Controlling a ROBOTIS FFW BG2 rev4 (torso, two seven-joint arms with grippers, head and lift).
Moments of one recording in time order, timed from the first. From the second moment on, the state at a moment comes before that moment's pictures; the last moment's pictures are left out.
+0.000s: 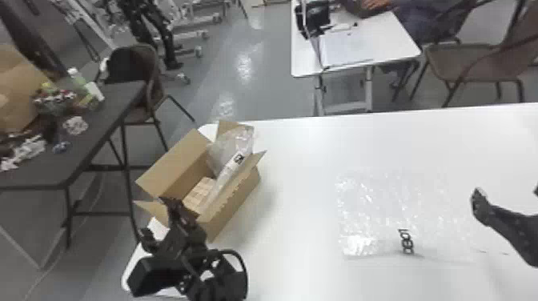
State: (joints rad) left arm 0.18 0.04 0.00 -1.37 0.32 -0.99 0.79; right arm 0.29 -0.05 -0.03 -1.89 -0.13 0.13 0.32
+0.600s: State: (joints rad) left arm 0.27 0.04 0.04 -1.56 0.07 -0.84 0.79; right arm 0.30 -0.05 -0.03 -1.91 -0.12 0.13 0.31
